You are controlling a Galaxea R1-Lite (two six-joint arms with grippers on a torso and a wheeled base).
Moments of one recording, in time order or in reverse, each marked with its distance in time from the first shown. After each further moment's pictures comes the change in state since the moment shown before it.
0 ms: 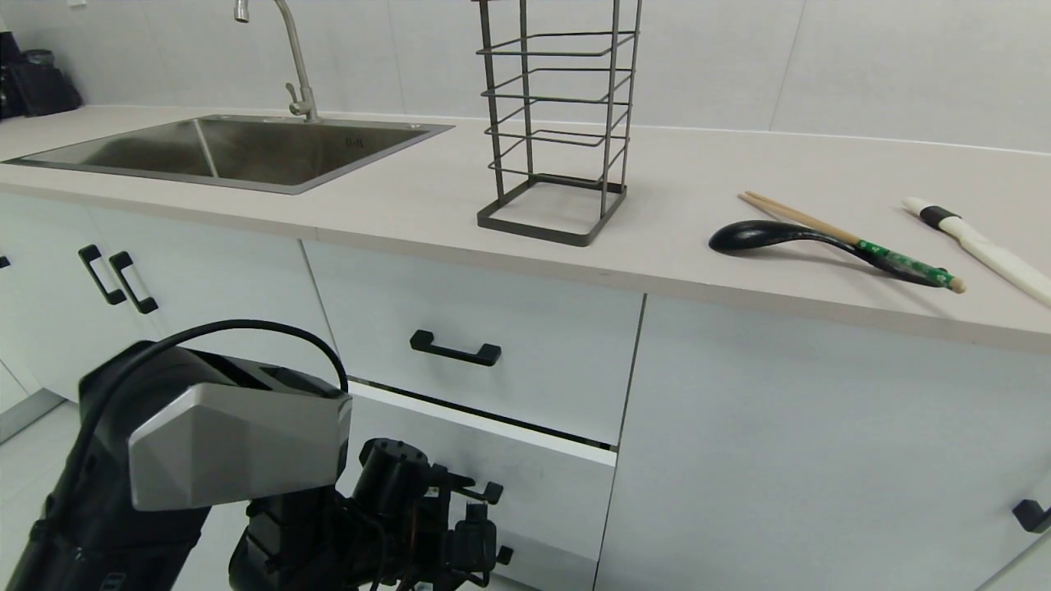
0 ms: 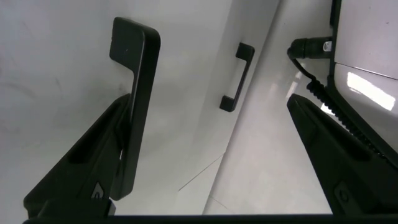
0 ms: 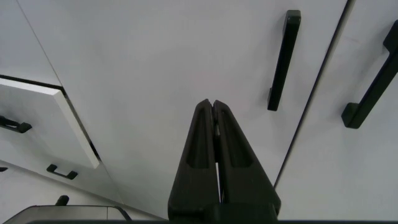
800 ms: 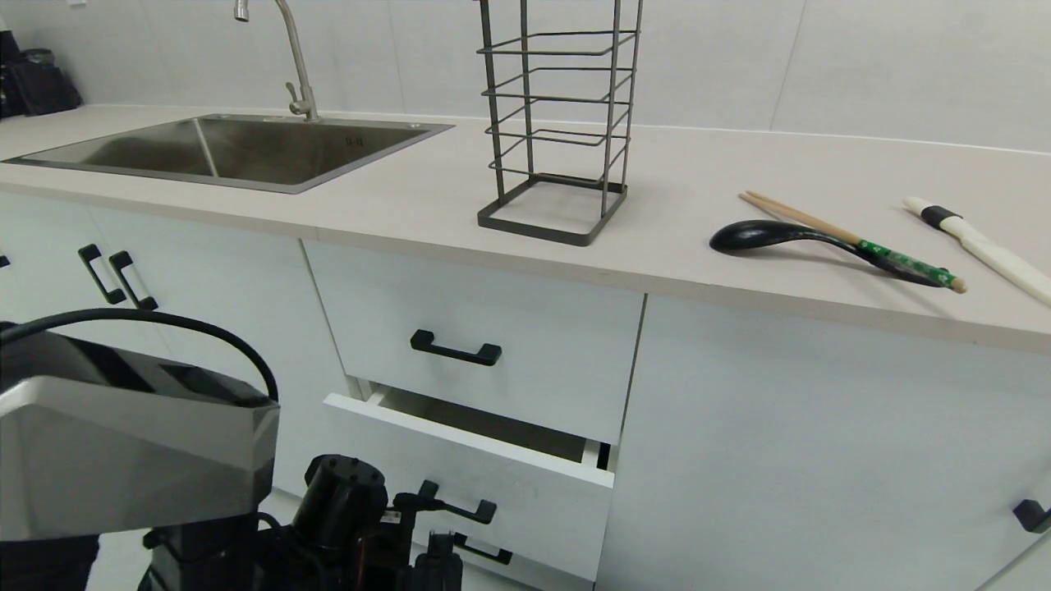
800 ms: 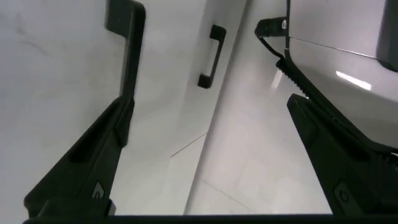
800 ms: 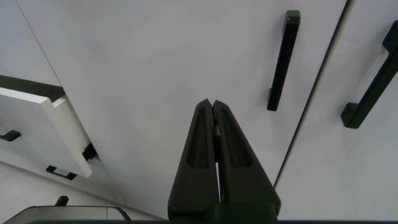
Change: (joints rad) left arm -0.021 -0.212 0.240 -0.018 0.007 0.003; right arm 0.000 0.000 0.000 0.000 0.000 0.000
